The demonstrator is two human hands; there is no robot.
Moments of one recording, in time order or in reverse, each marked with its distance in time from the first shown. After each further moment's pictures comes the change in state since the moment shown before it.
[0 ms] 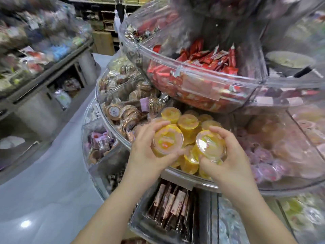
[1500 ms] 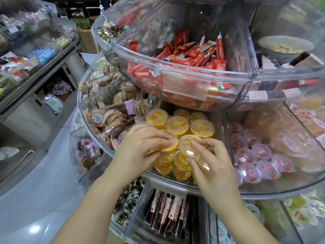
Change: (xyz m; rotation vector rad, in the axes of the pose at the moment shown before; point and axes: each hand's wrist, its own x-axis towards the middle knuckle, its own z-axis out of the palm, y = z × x) left_hand 0.052 -0.034 0.006 0.534 -0.330 0.468; right_hand 0.009 0.055 0.009 -0.449 0.186 -0.310
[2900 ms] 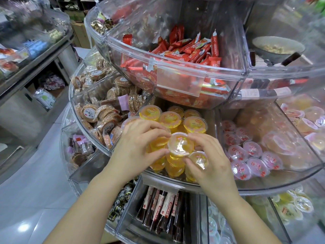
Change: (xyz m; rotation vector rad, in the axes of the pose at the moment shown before) left_hand 0.002 0.014 0.008 -0.032 0.046 -0.107; right_hand 0.008 0.009 -0.010 0.123 -0.064 -0.094
